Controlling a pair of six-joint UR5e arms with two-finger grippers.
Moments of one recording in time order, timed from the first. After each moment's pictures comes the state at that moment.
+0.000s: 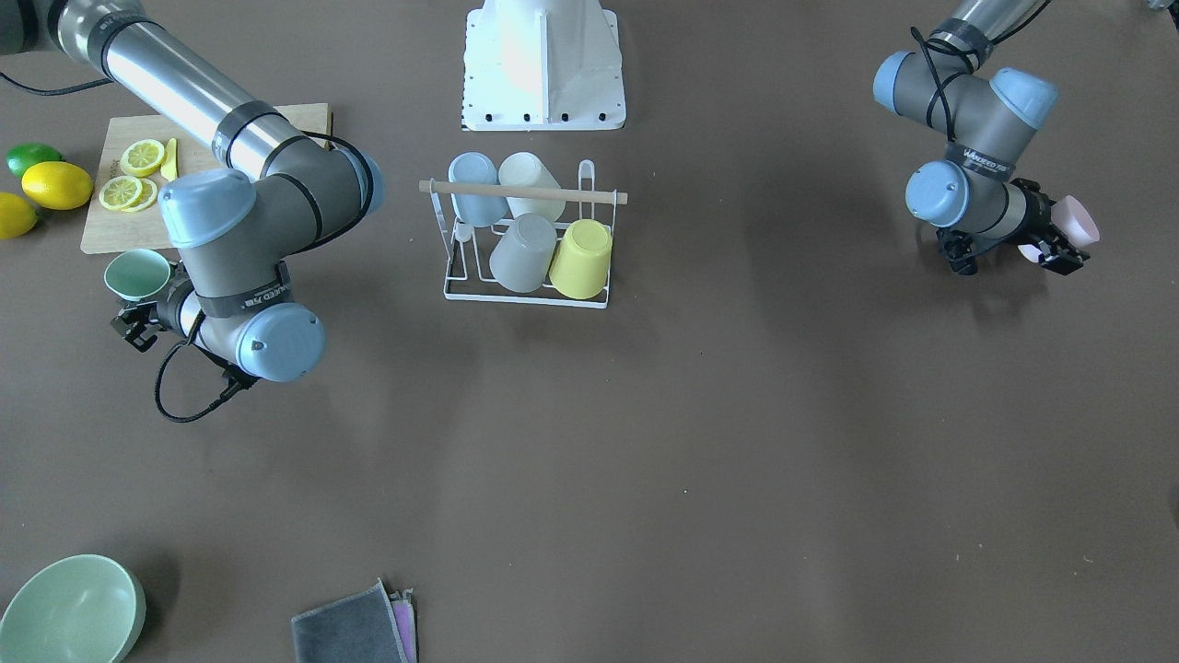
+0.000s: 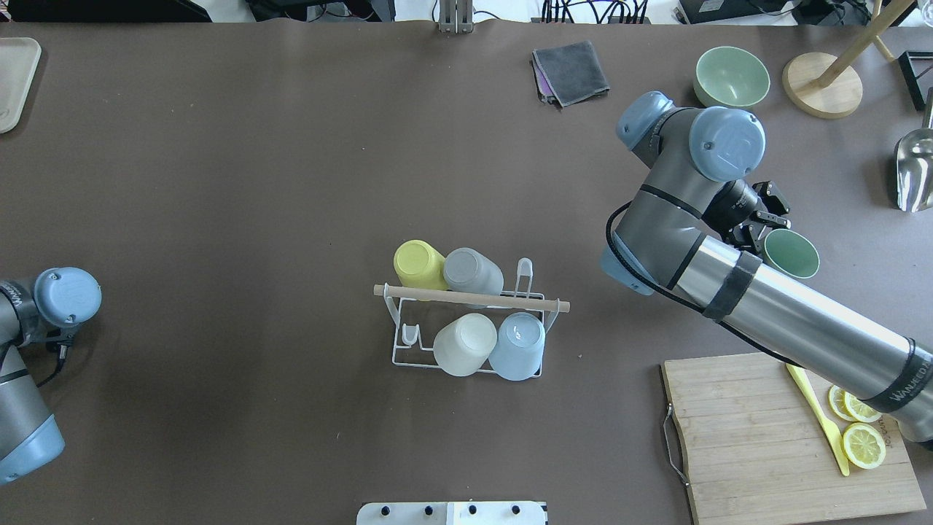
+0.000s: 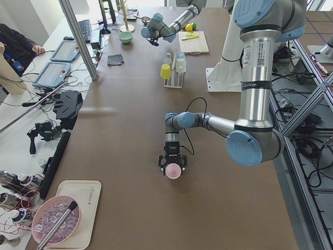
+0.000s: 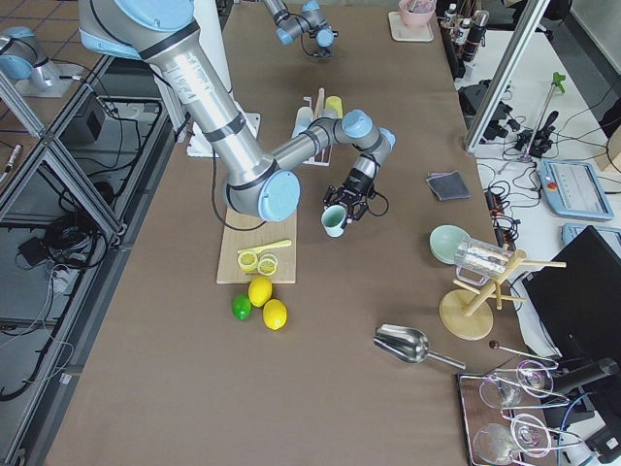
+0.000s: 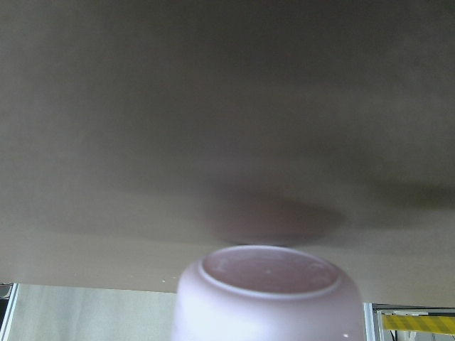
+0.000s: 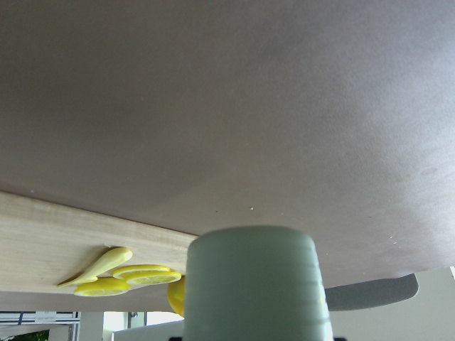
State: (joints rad) left arm -0.61 -1.56 -1.67 -1.17 -1.41 0.50; right arm 0.76 -0.92 1.42 -2.54 1.77 -0.34
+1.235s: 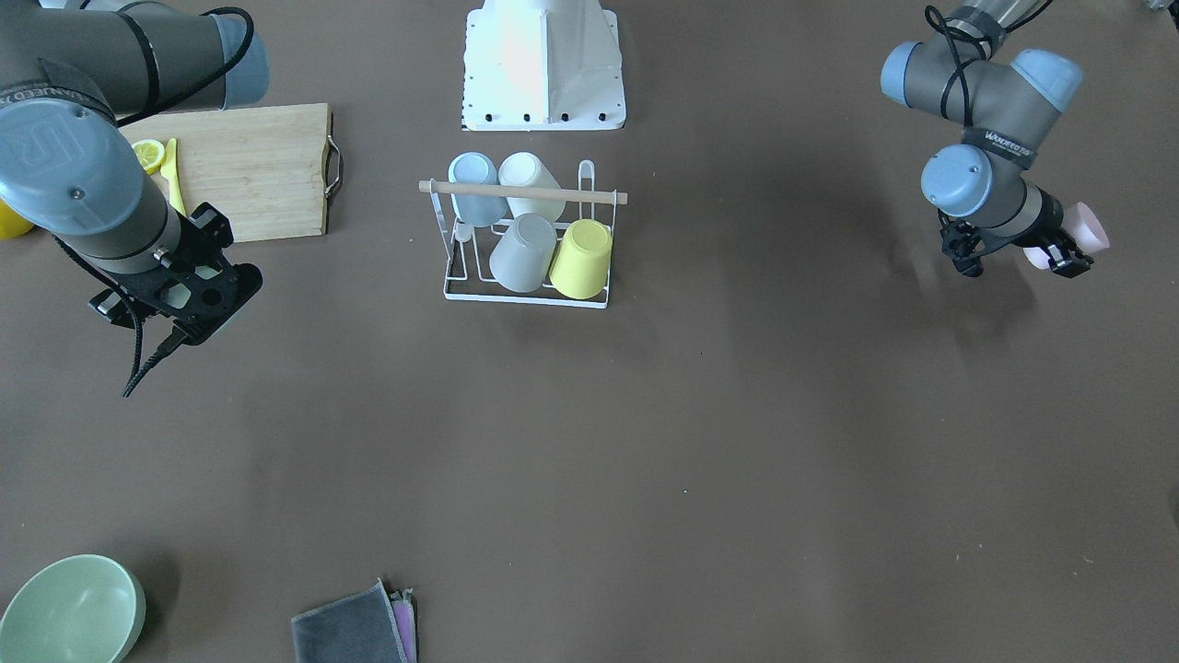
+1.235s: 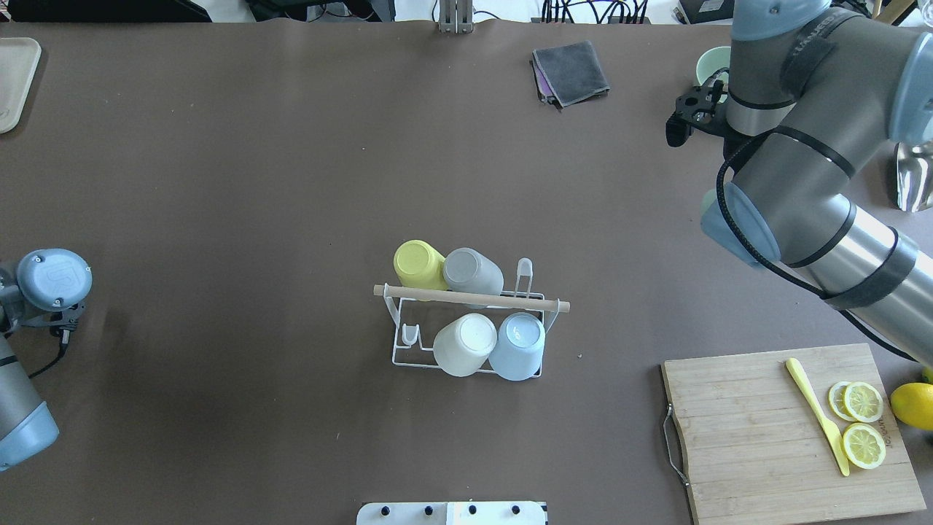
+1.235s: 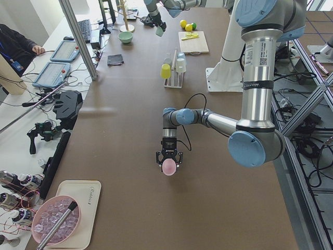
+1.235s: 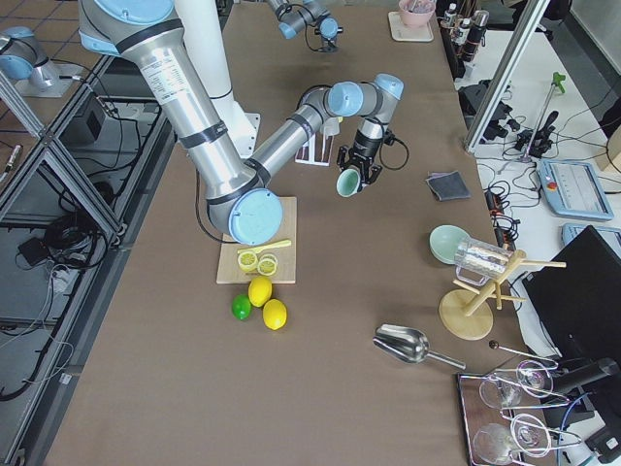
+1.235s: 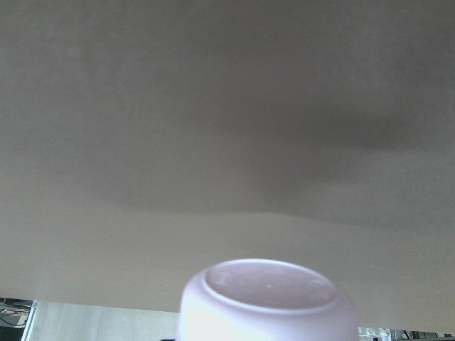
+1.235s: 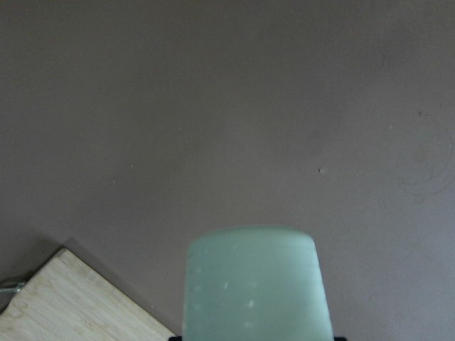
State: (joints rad) left arm -0.71 -1.56 -1.77 -1.21 -1.42 0.58; right arm 0.94 -1.05 1.80 -2.14 2.16 -0.31
